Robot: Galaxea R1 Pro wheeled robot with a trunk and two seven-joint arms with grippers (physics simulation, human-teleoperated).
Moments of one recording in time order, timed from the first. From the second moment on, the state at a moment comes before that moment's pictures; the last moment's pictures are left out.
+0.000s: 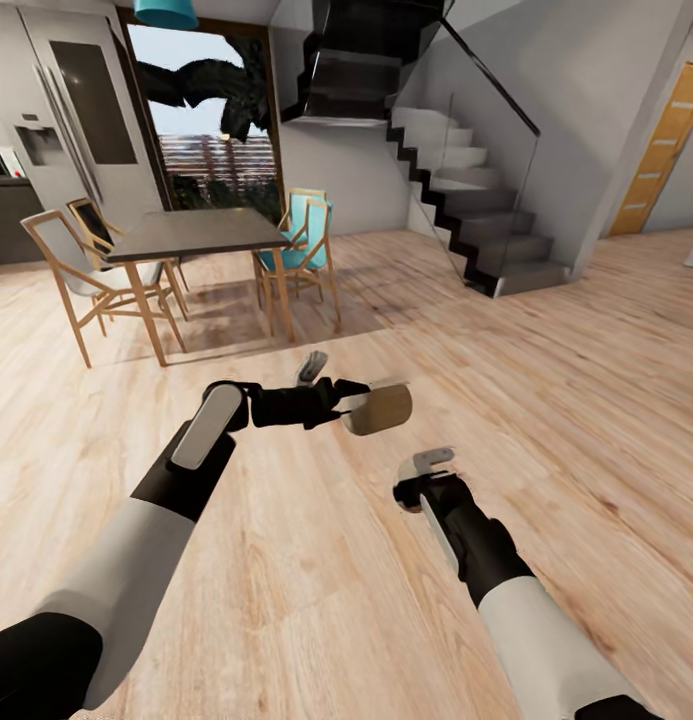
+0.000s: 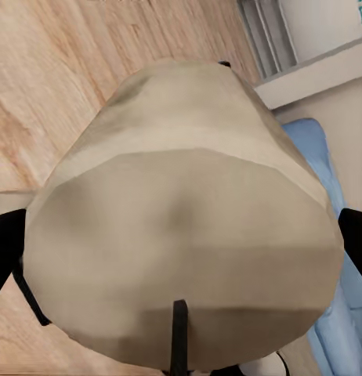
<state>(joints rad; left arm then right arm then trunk) -0.97 -0.02 -0.28 -1.11 1.34 0.98 0.17 -0.74 0.11 0.16 -0.89 0.10 0.71 -0.10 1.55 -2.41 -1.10</state>
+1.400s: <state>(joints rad) -0.97 -0.04 -0.28 -1.09 1.33 0.93 0.17 -0.74 0.12 0.19 -0.80 0.11 0.66 -0.10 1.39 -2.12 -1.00</state>
